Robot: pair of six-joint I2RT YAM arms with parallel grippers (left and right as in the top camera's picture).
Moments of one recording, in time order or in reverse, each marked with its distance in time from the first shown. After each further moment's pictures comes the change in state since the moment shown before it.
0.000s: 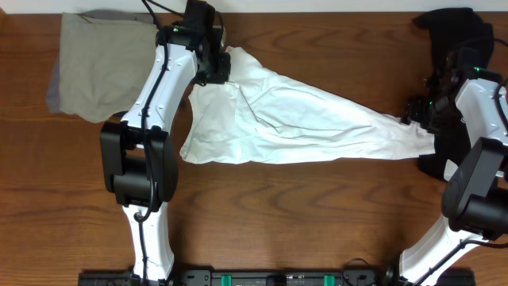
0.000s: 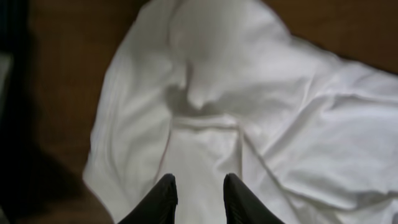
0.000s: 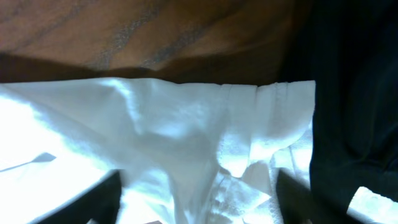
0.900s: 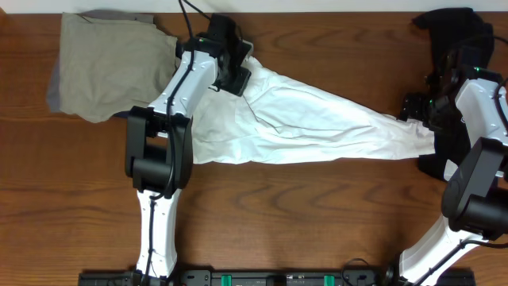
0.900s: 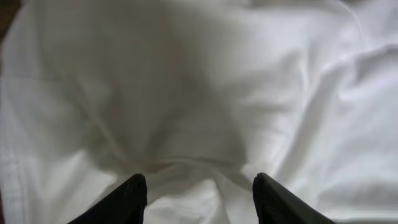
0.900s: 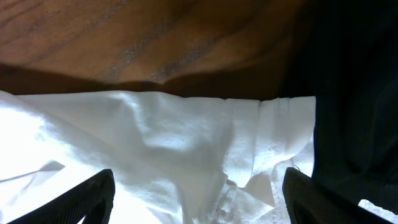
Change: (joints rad) left arm -0.061 0.148 0.000 0.091 0.032 0.319; right arm 0.001 0.000 0.000 0.032 -0.009 0.000
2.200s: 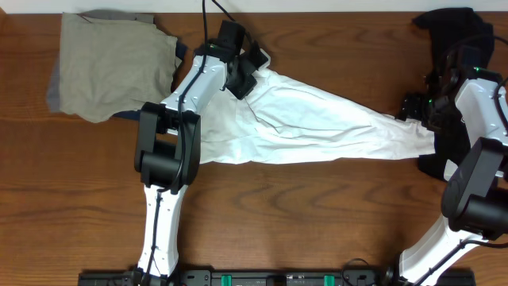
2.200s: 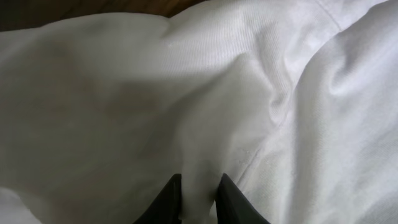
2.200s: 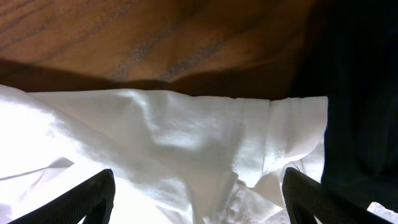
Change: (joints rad) left arm -0.027 0.067 0.000 0.103 0.021 0.304; right arm 0.002 0.000 0.000 -0.002 -0.023 0.000
